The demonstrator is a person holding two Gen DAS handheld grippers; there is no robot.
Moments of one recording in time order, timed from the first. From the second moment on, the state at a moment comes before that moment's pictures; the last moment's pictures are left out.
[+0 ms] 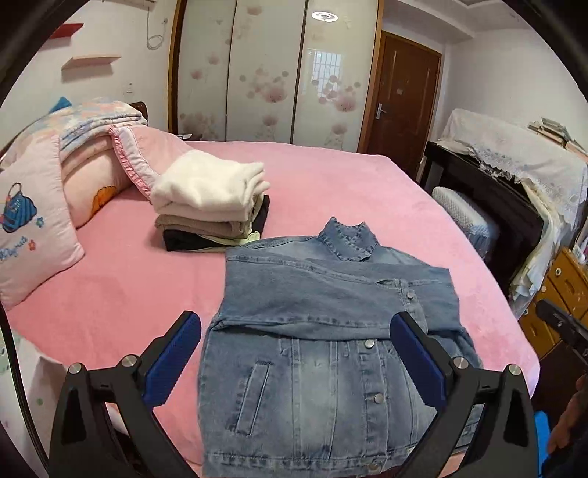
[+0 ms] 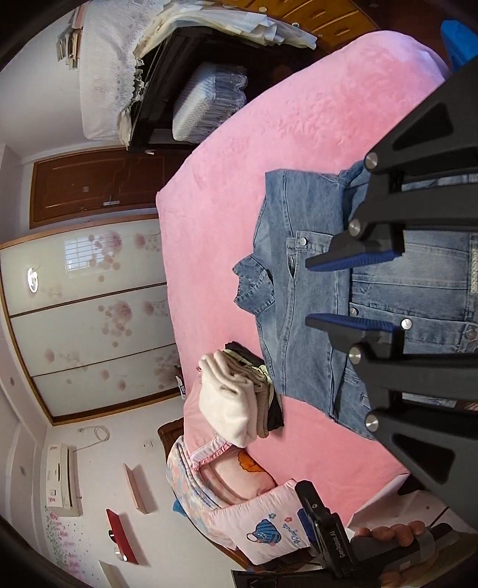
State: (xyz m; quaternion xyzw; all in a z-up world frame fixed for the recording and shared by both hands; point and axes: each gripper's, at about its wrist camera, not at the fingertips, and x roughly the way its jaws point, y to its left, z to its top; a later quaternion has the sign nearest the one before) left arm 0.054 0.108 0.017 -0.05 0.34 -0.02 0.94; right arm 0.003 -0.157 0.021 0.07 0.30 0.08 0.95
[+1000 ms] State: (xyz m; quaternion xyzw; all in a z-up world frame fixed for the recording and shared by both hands) left arm 0.017 0.214 -0.212 -0.09 0.51 -0.05 0.86; right arm -0.051 -0.264 -0.176 0.07 0.46 0.04 0.89
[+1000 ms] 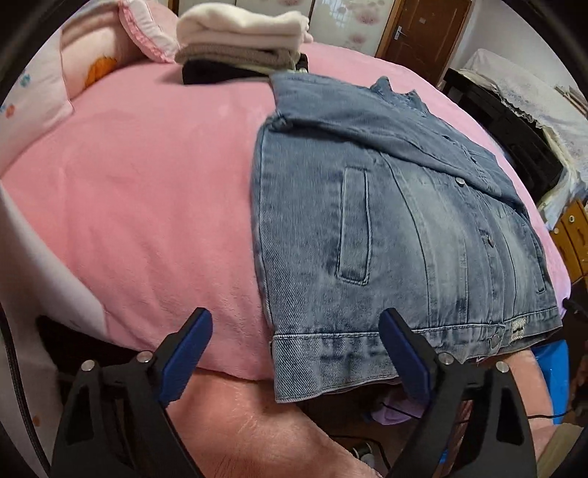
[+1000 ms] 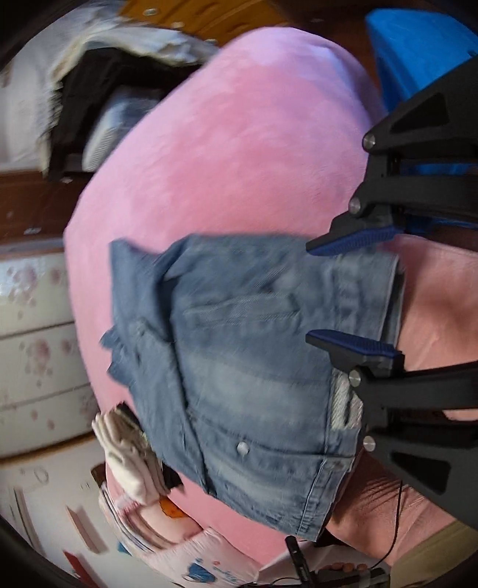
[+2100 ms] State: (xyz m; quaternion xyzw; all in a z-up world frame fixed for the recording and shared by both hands) left arm 0.035 0.211 -0.251 -0.20 0.60 -0.08 0.77; right arm -0.034 -0.286 -0.236 0.19 0.55 0.08 0.81
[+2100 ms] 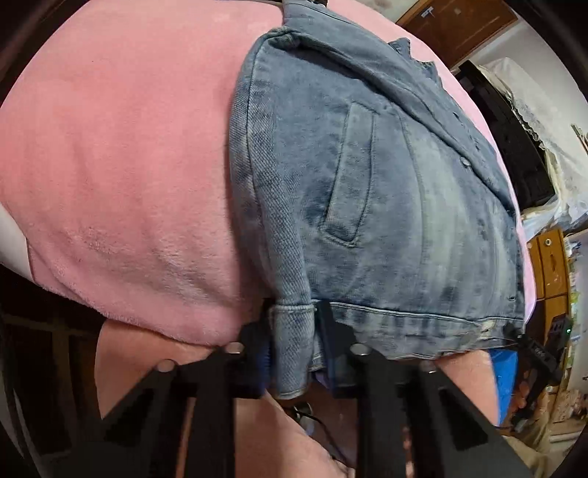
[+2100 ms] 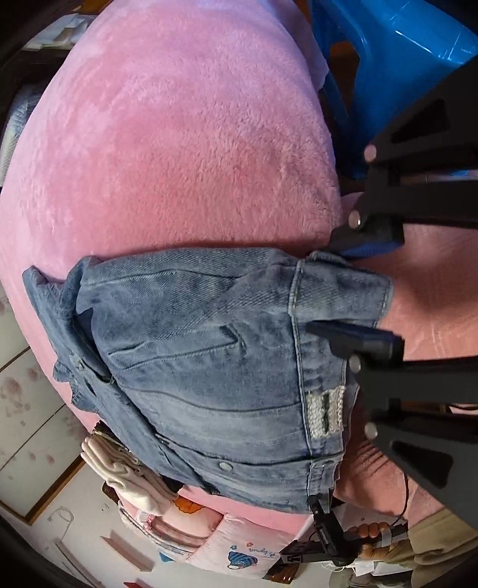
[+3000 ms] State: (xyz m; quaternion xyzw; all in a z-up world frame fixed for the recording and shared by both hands) left arm 0.324 0.233 -0.097 -0.38 0.40 -0.02 0.84; right arm 0.243 -0.308 -0.062 0.34 0.32 0.10 0.88
